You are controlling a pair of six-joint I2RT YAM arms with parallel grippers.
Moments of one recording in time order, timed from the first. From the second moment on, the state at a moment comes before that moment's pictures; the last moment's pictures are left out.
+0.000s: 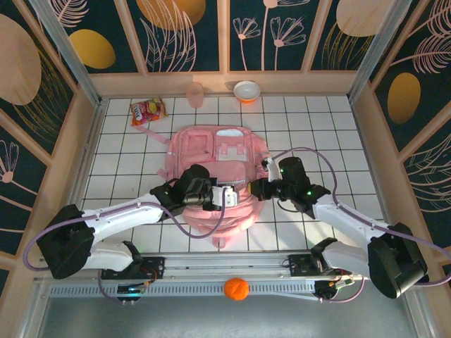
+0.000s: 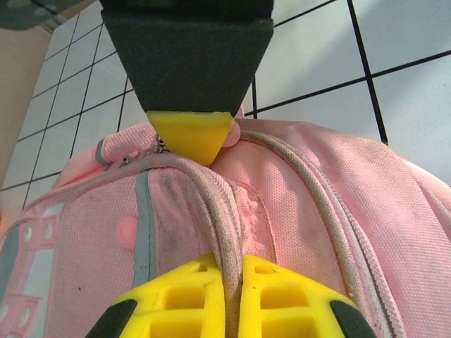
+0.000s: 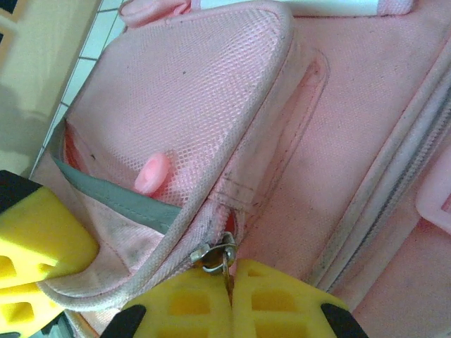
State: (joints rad) left arm -0.90 1.31 0.70 0.00 0.24 0.78; right arm 0.54 1.12 0.53 -0.07 -0.46 0.45
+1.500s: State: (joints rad) left arm -0.67 1.00 0.68 -0.18 -0.13 -0.20; right arm 0.50 1.09 0.60 -0.15 -0.28 0.60
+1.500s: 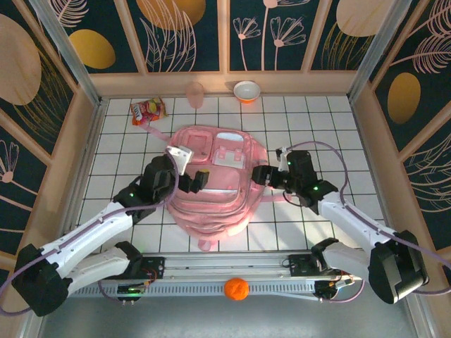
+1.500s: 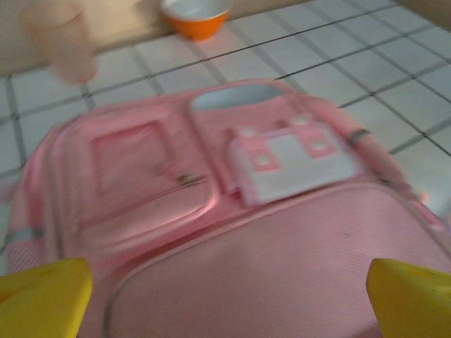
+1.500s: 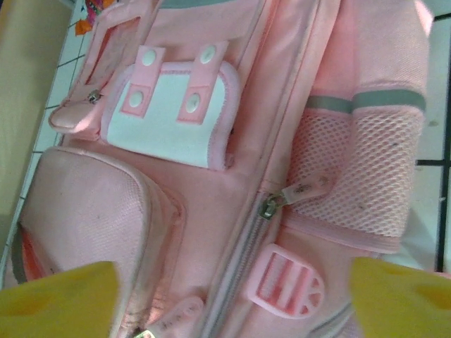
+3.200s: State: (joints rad) left arm -0.02 1.52 0.20 1.22 -0.34 -0.07; right arm -0.07 1.56 0.18 1.20 -0.21 0.09
